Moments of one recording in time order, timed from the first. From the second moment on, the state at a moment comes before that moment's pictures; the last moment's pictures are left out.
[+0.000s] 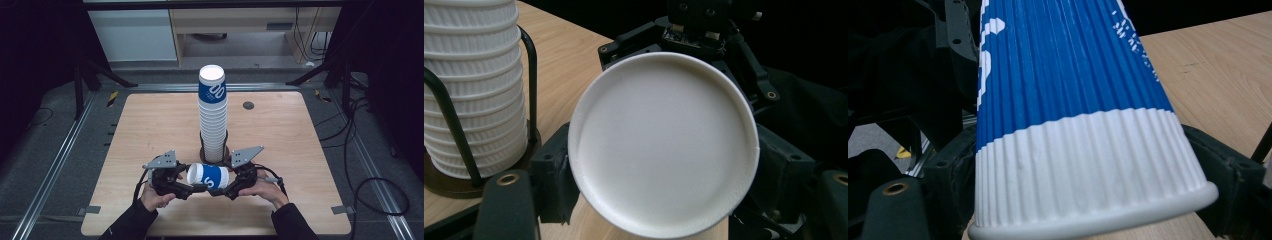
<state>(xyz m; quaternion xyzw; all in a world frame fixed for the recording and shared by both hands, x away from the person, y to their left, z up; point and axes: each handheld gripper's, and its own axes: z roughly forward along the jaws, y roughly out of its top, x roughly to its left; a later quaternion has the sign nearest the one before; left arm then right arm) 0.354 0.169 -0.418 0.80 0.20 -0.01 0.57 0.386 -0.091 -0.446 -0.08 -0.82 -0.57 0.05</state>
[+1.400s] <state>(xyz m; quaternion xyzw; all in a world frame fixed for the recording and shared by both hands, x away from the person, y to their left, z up) 0.359 0.160 -0.440 0.90 0.15 -0.03 0.41 0.375 -0.071 -0.463 -0.02 -0.90 -0.43 -0.01</state>
